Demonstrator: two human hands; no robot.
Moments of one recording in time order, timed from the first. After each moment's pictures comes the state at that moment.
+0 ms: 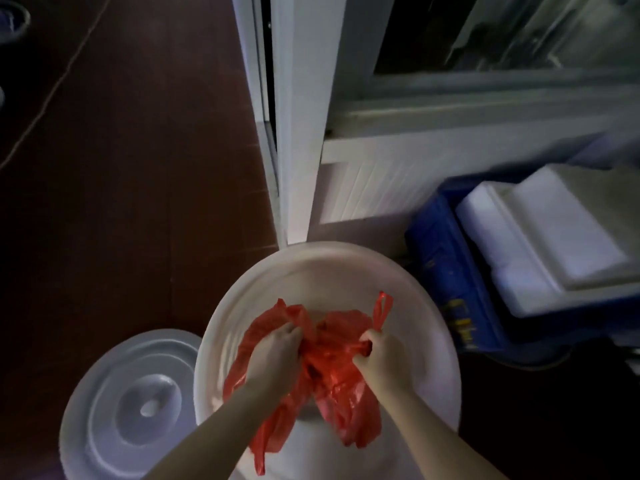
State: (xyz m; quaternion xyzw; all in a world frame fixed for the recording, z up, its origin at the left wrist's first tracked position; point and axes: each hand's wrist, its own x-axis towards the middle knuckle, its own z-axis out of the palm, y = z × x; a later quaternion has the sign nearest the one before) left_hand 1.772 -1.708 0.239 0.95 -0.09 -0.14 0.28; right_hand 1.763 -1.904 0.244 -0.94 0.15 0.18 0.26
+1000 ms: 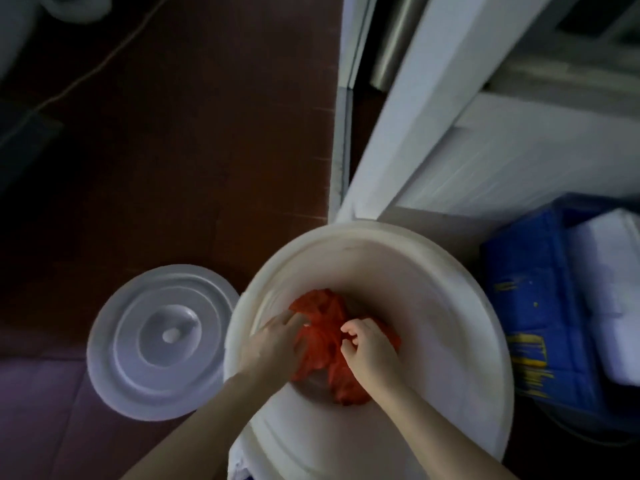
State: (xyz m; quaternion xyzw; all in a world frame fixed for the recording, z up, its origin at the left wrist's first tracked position) left_hand 1.726 -1.654 0.185 0.94 0.05 -0.13 0.31; right_hand 1.766 -1.838 0.179 -0.94 -0.06 0.24 0.24
